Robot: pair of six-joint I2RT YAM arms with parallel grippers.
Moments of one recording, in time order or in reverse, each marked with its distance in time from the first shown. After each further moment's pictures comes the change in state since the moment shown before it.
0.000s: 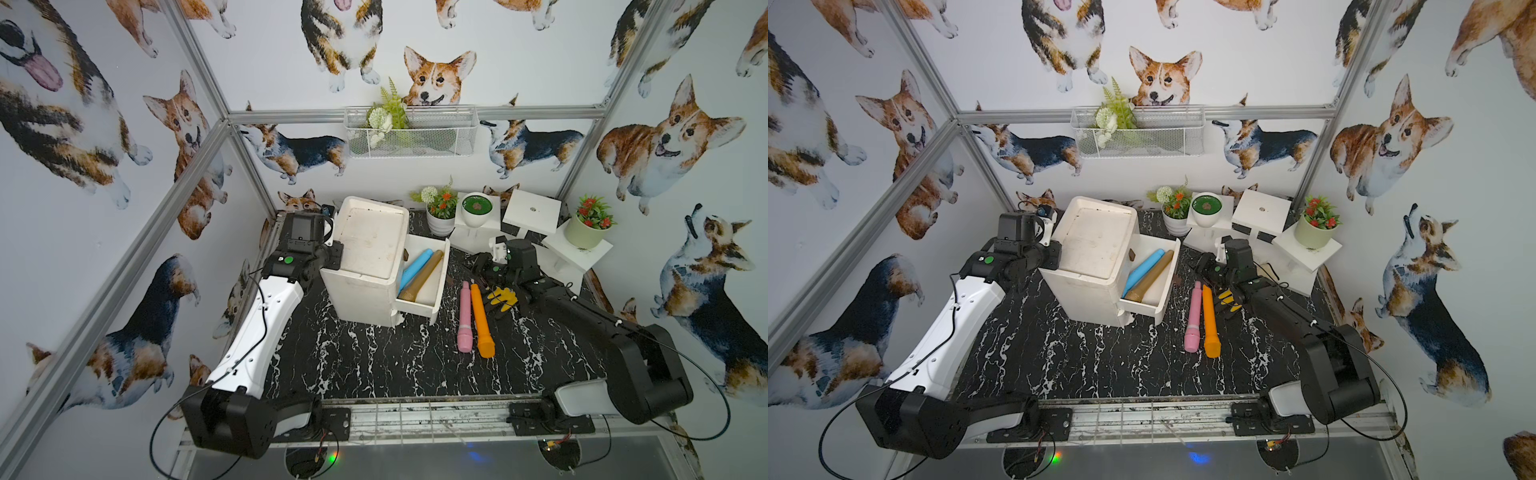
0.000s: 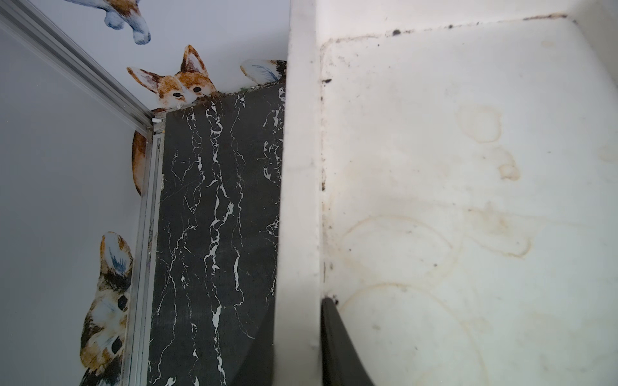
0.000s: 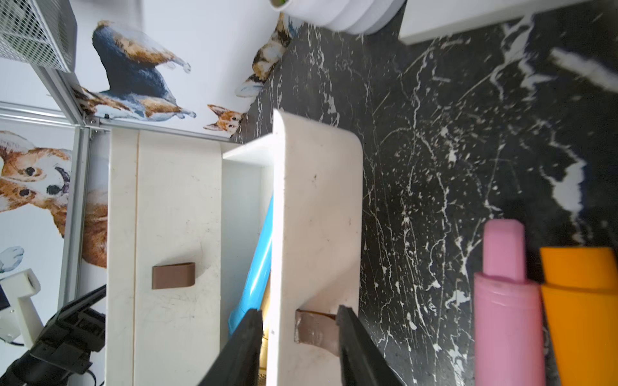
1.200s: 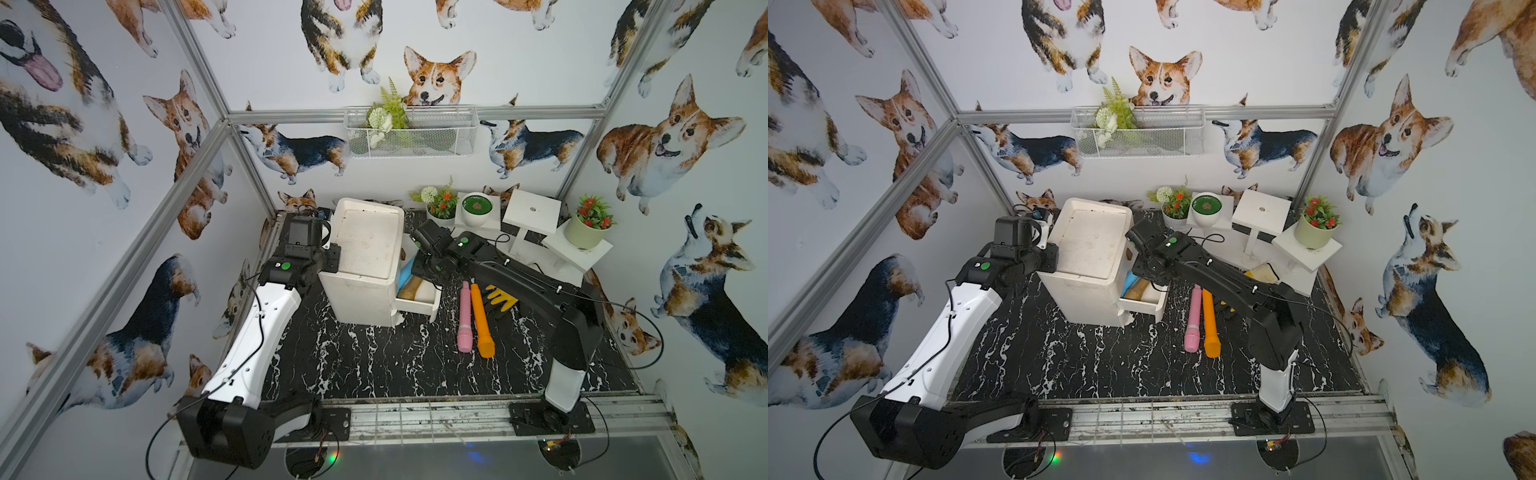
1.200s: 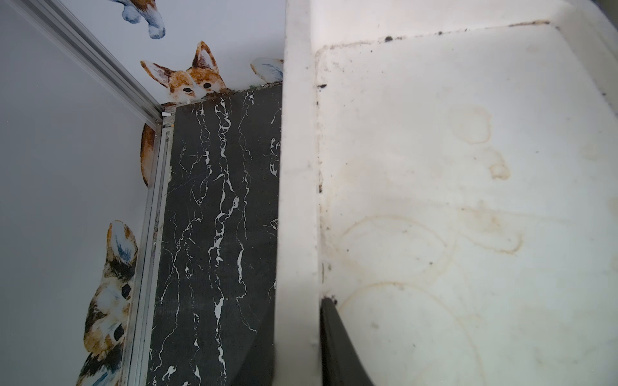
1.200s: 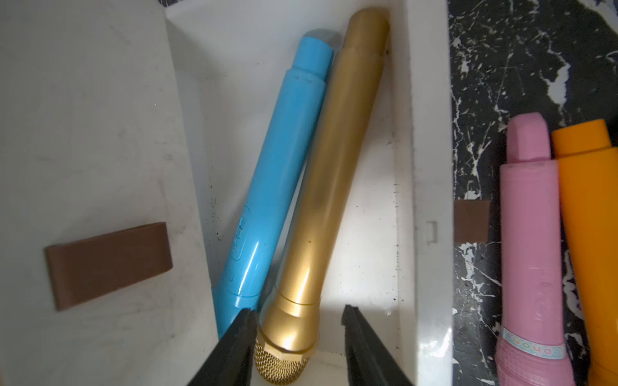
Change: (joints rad) left arm 0.000 -0.041 -0.031 0.003 -0.016 -0.027; right arm 0.508 0.500 0.877 -0.919 0.573 0.118
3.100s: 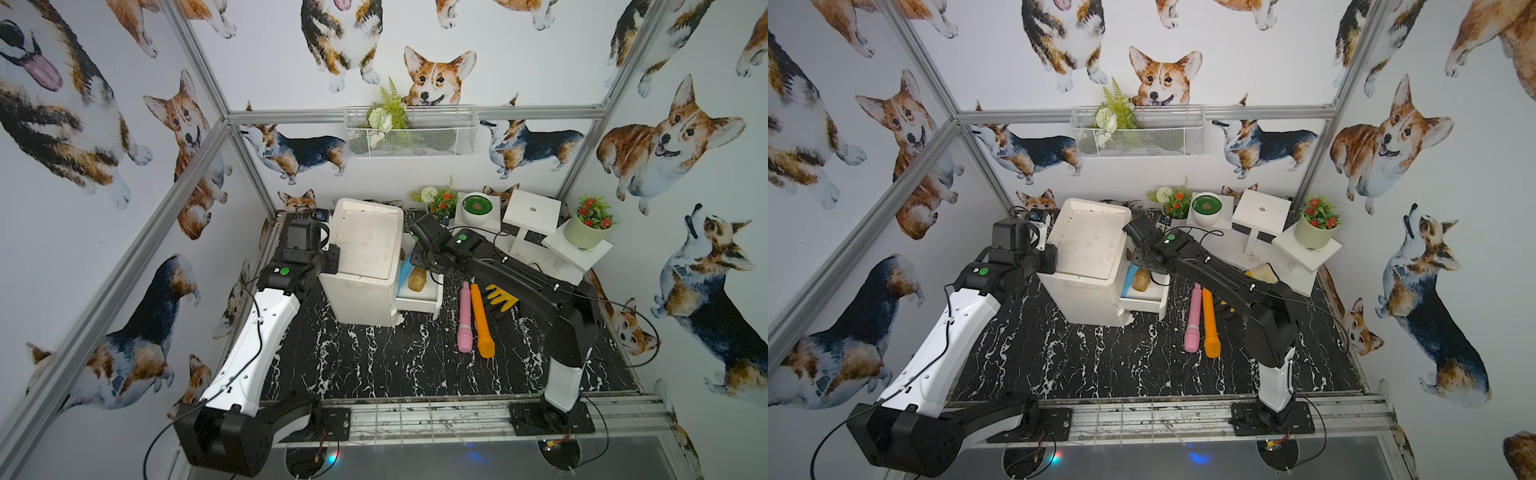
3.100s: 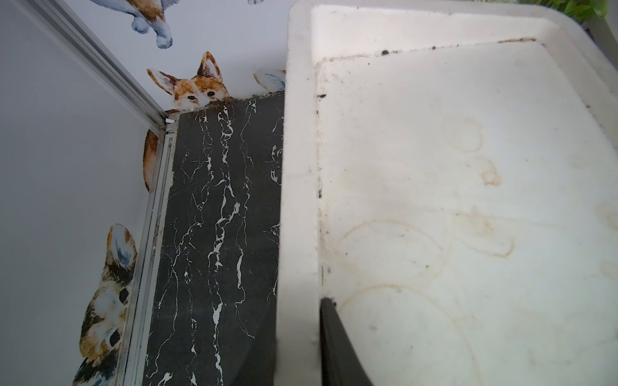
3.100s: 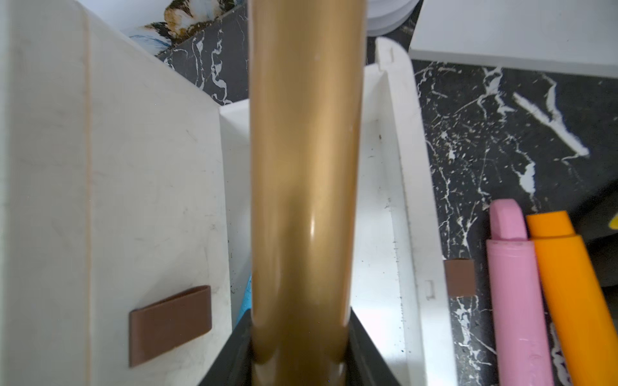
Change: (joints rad) left arm 0.000 -0.037 -0.041 0.042 0.001 -0.010; right arm -0.003 -0.007 0.045 0.066 0.151 -0.124
